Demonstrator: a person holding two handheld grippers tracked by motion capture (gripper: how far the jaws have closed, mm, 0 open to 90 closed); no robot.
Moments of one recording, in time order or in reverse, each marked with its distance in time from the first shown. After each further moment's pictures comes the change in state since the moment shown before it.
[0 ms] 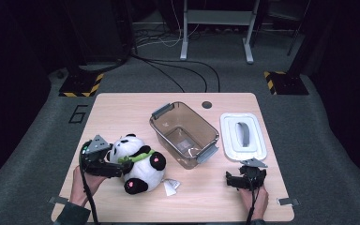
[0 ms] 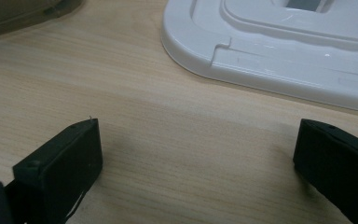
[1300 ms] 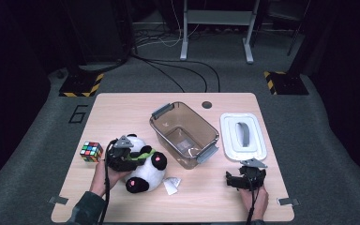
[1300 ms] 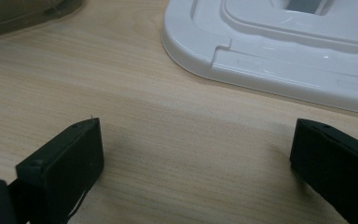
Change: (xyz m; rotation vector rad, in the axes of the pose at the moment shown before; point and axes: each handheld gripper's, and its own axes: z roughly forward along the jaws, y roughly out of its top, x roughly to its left) left arm -0.003 -0.006 0.071 0.167 -0.138 0.019; right arm 0.000 0.000 0.000 -0.008 -0.004 -0.007
